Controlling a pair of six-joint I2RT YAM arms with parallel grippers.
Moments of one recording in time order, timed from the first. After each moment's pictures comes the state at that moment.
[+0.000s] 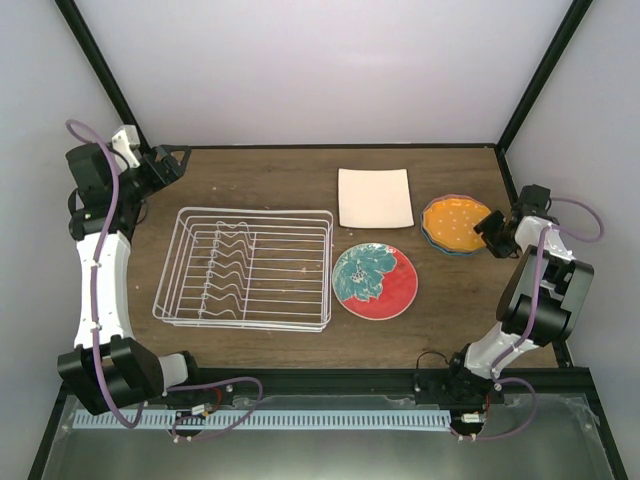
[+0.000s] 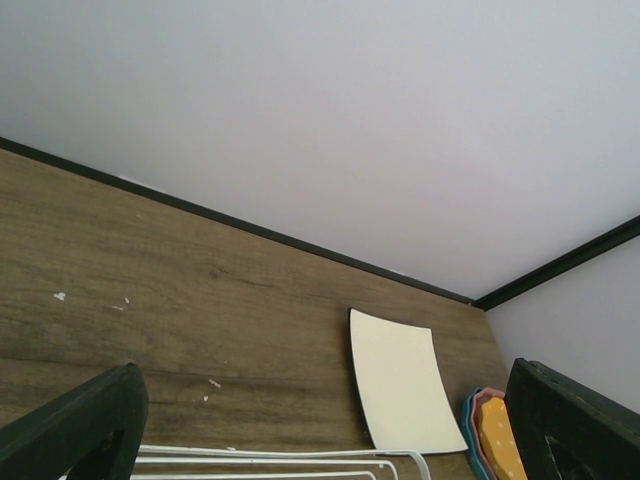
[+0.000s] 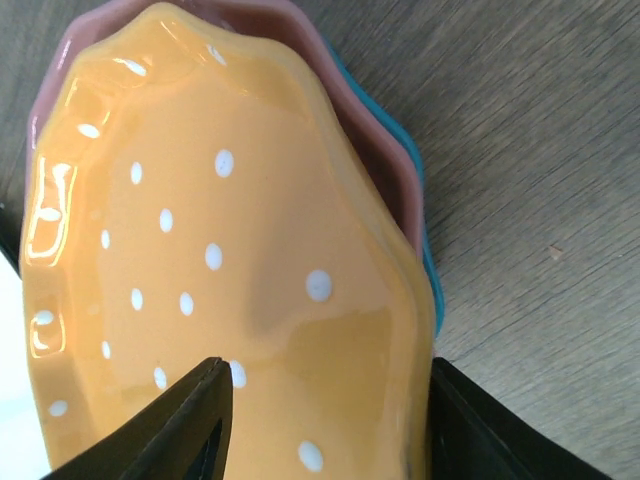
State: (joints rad) left arm 0.28 1.25 1.27 -0.39 0.68 -0.47; right arm -0.42 1.63 1.07 -0.54 -0.28 0.51
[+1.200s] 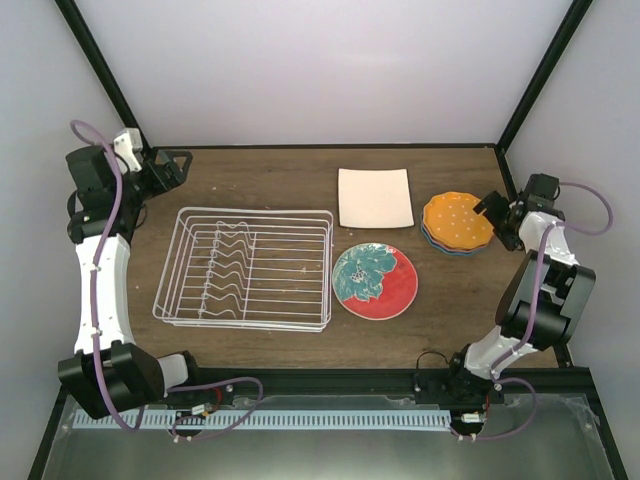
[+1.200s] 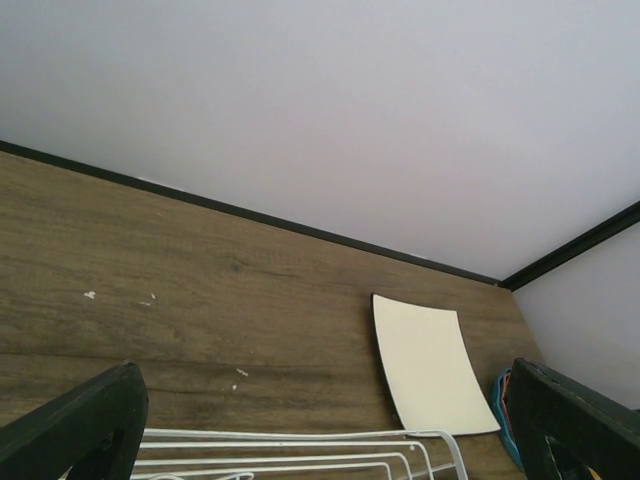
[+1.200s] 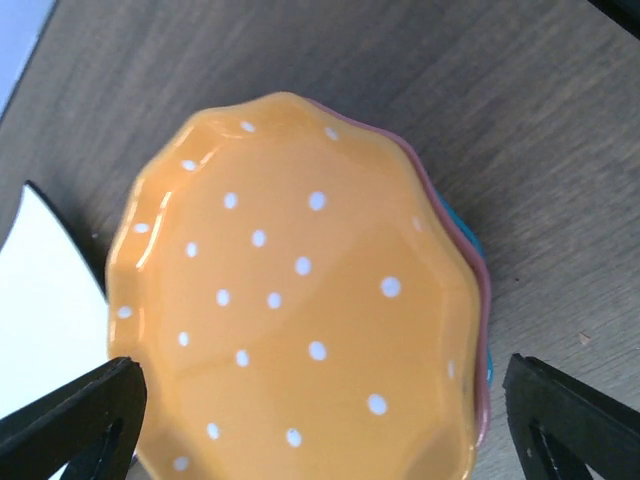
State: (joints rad) left arm 0.28 1.22 1.27 -0.44 0.66 -0.37; right arm -0.42 1.62 1.14 -0.51 -0.28 0.47
